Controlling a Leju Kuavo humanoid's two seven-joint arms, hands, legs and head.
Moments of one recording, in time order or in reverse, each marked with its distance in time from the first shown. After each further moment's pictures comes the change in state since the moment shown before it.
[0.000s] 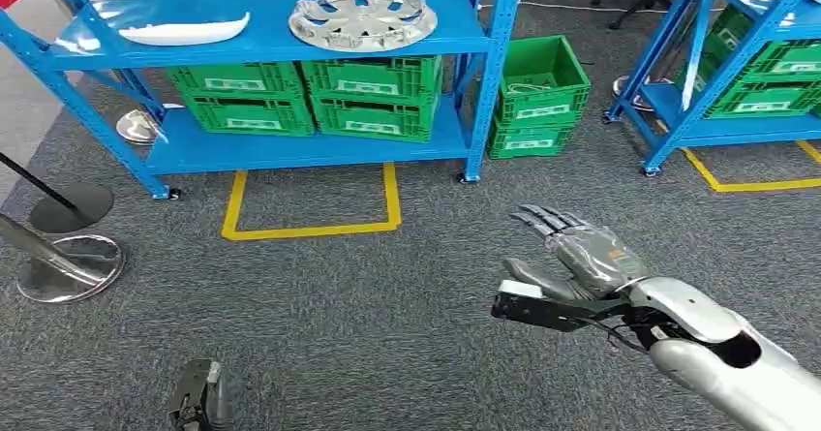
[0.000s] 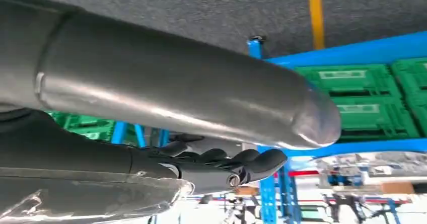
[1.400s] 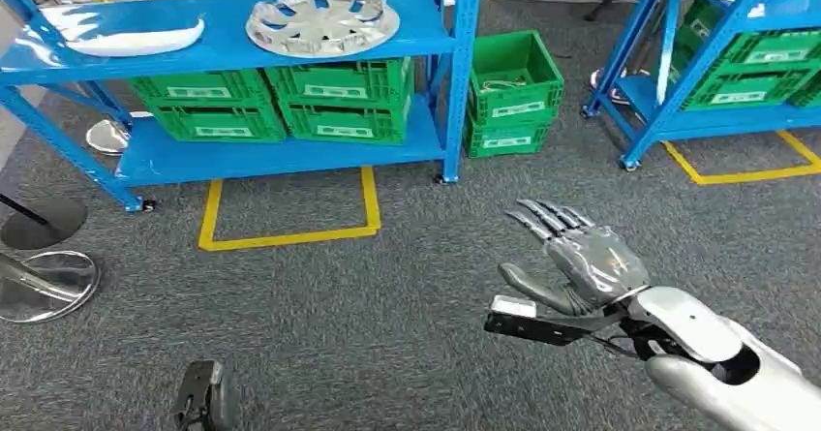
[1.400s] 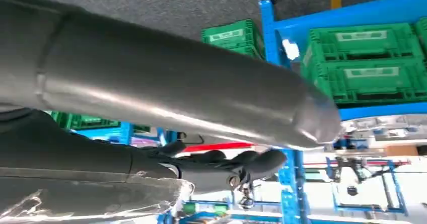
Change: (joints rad) left arm 0.005 -0.014 0.045 0.000 -0.035 0.077 -0.008; right arm 0.033 0.002 0.022 -0.059 0.155 -0.103 -0.027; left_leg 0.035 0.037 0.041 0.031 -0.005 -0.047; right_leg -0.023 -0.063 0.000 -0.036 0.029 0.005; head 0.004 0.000
